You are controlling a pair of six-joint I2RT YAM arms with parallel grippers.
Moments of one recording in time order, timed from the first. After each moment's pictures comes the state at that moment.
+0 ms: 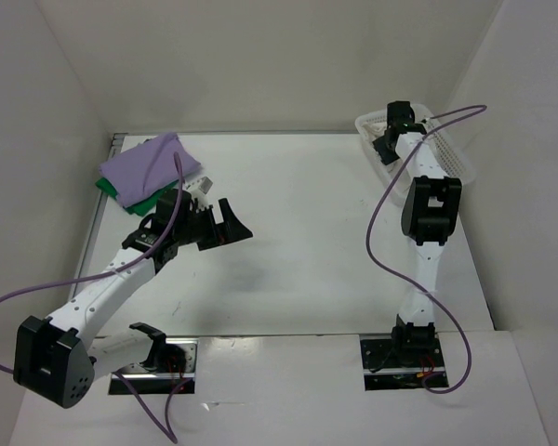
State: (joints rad) left arm -0.36 1.10 0.79 -0.30 0.39 -0.66; right arm -0.04 2.33 2.11 -0.69 0.25 1.04
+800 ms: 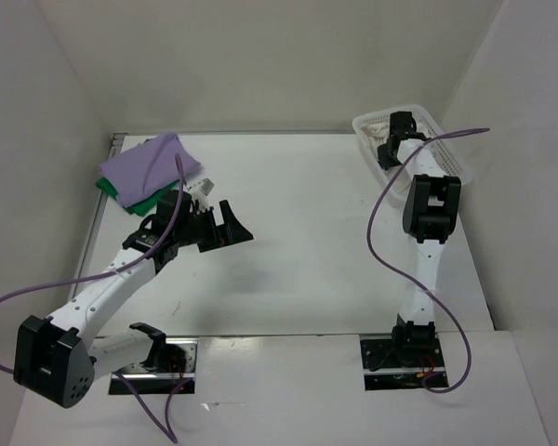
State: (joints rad) left arm -0.36 1.10 0.78 -0.31 0.42 -0.66; right arm -0.07 2.38 2.03 -0.62 0.23 1.31
